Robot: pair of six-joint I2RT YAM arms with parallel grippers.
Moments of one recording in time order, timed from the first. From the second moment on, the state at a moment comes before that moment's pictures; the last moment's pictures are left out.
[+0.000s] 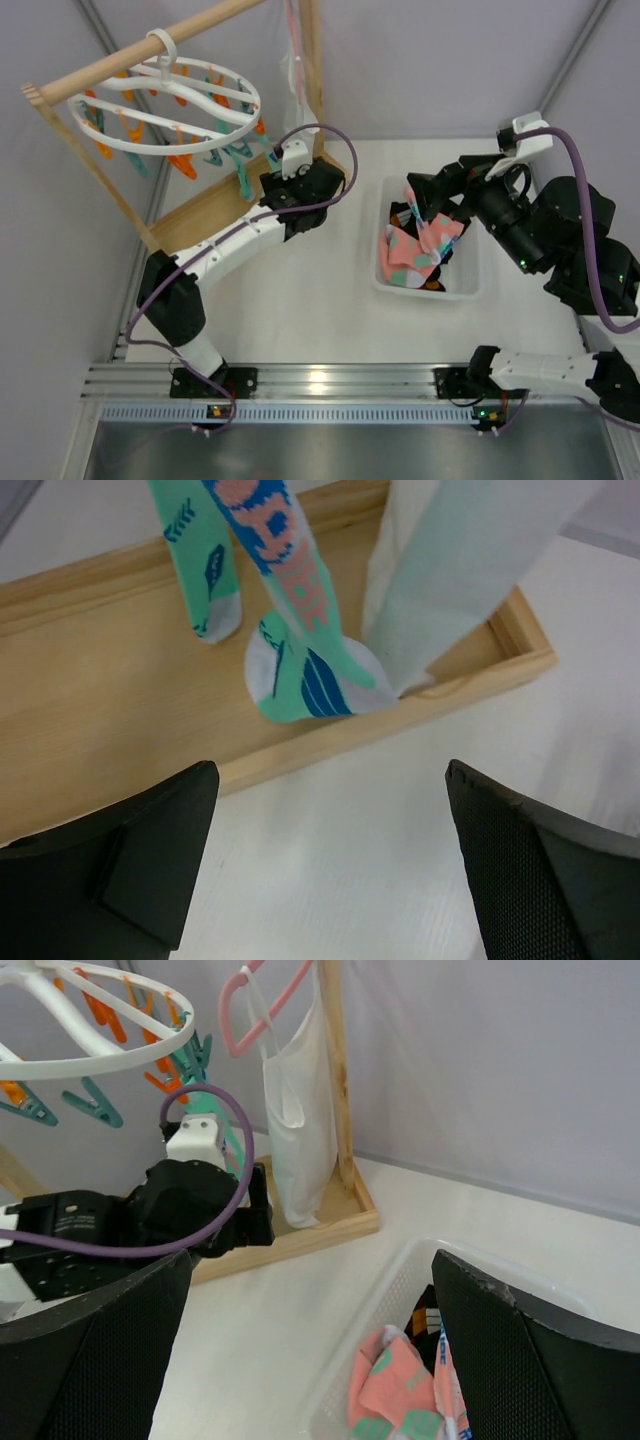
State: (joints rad) left arm -0.77 1.65 1.45 -0.52 -0.93 -0.70; right arm 1.03 0.98 1.65 -0.64 0.57 0.09
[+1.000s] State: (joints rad) left arm -0.61 1.62 1.23 -0.23 -0.90 -0.63; right arm 0.80 1.19 1.88 -0.70 0.31 0.06
